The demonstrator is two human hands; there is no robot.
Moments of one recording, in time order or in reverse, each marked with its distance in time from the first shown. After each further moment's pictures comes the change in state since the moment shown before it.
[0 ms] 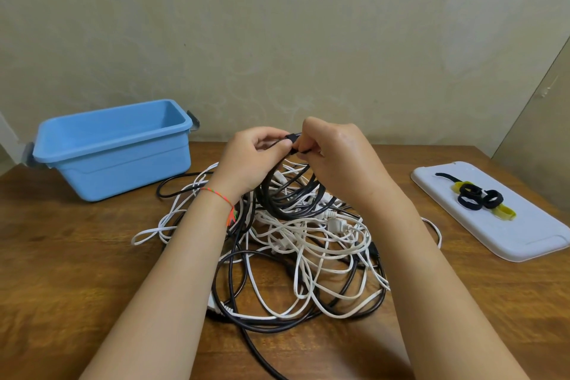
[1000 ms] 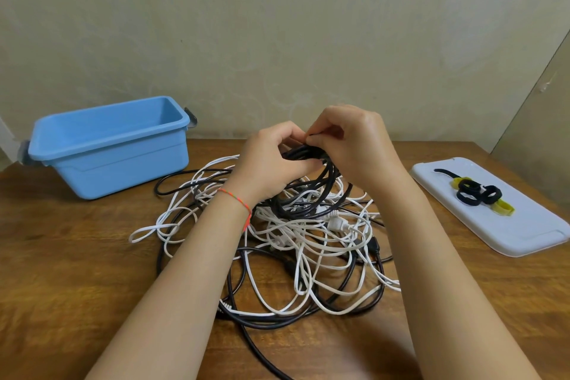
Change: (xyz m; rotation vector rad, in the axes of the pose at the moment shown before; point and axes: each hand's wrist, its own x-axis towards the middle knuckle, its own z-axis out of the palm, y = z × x) left_hand -0.012 0.011 0.017 0.155 -0.097 0.157; right_hand 0.003 0.006 -0.017 0.120 0.081 0.153
